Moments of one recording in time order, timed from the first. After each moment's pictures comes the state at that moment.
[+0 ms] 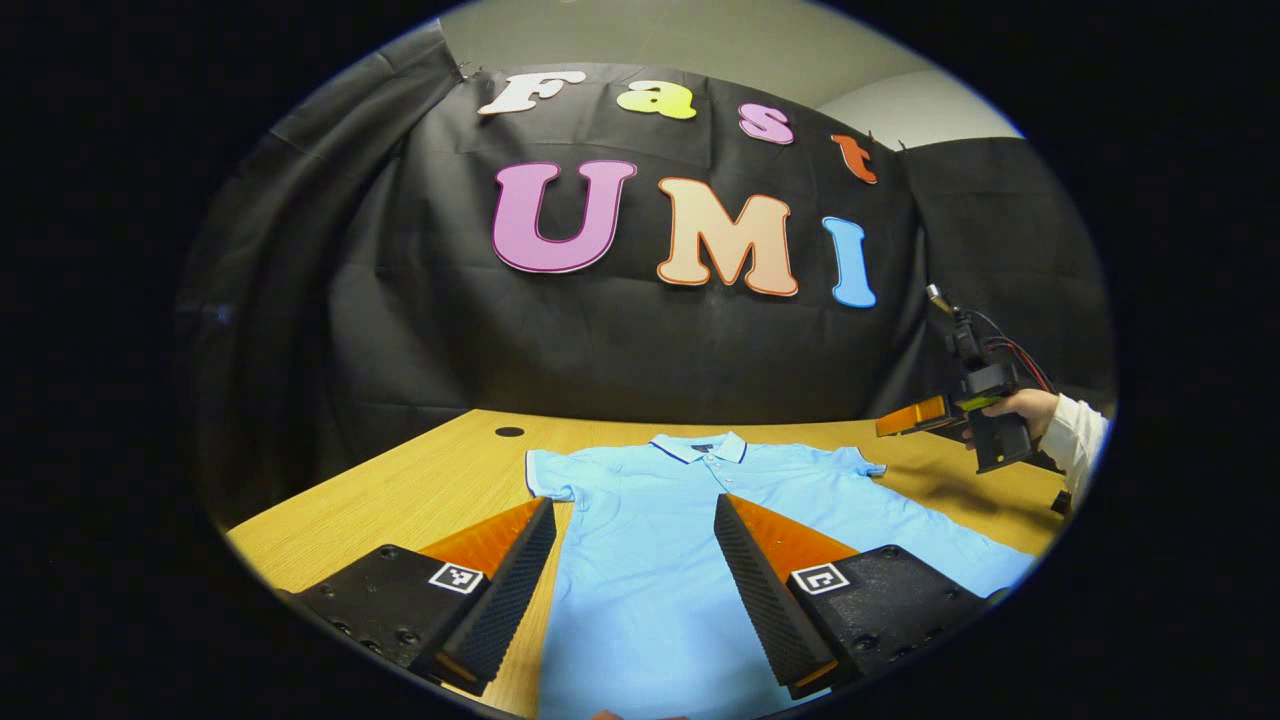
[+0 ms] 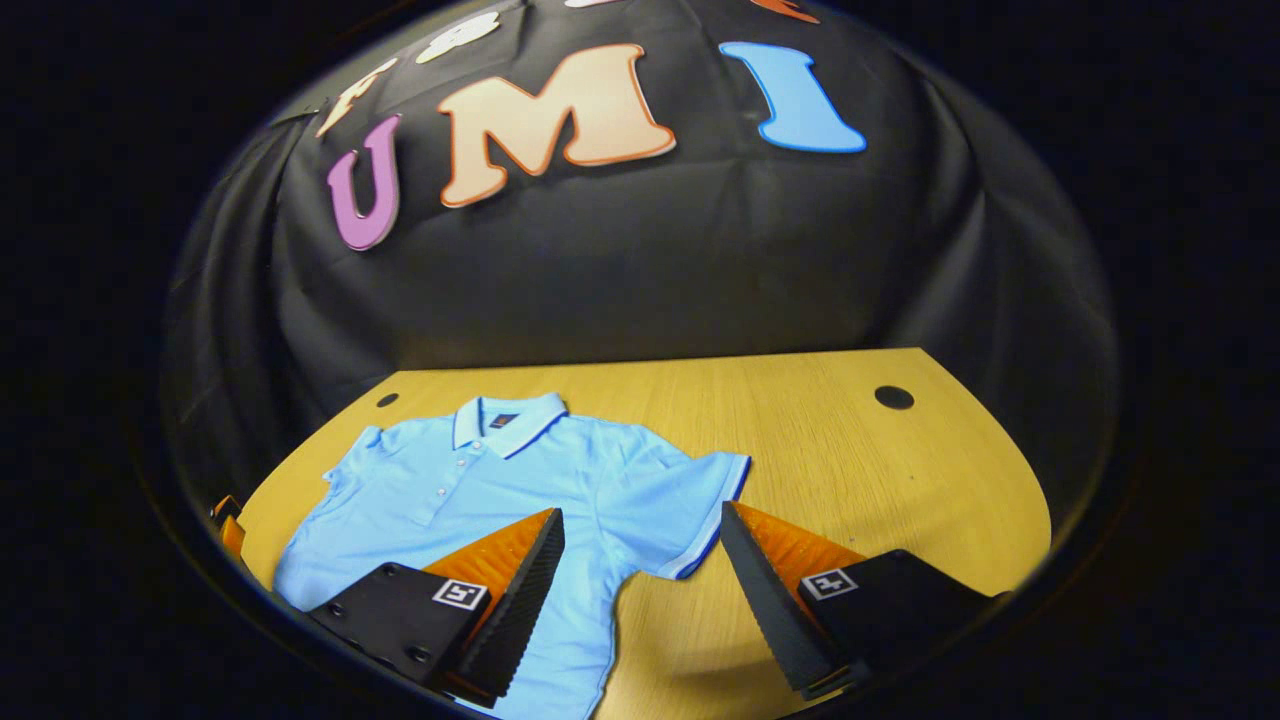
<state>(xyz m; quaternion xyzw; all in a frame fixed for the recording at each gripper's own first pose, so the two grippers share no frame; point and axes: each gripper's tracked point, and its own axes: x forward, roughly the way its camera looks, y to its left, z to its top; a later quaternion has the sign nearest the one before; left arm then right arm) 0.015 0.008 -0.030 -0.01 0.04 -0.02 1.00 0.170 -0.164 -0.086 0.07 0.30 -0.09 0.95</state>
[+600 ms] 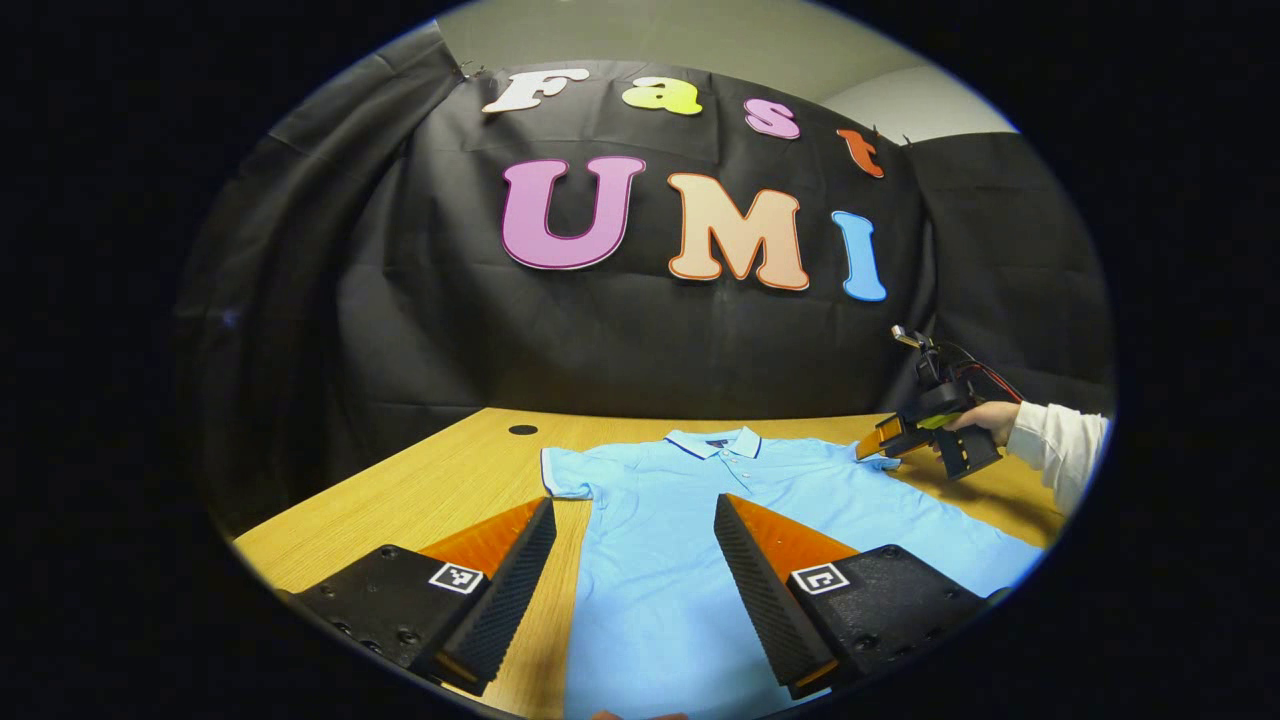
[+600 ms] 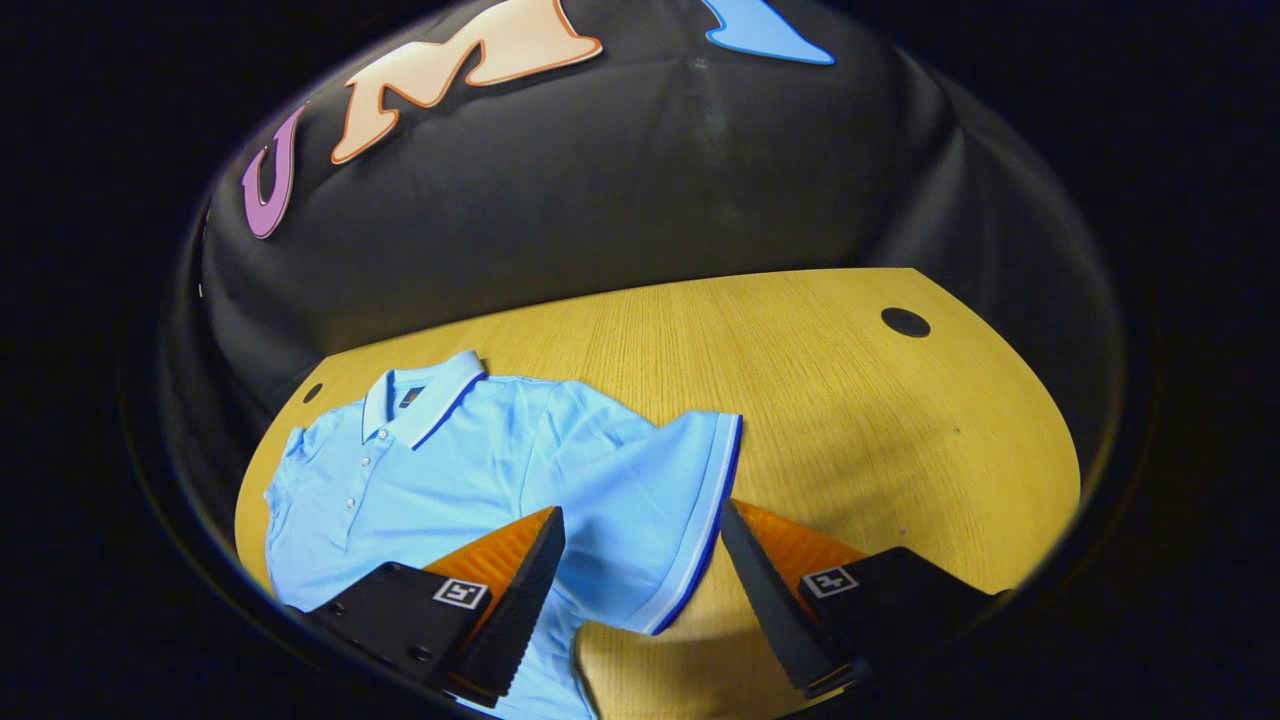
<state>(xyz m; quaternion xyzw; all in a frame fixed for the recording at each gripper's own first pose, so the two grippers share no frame) 0.014 0.022 -0.031 -0.01 0.05 0.00 1.00 0.207 -0.190 -0.158 0.09 0.36 -0.15 0.92</state>
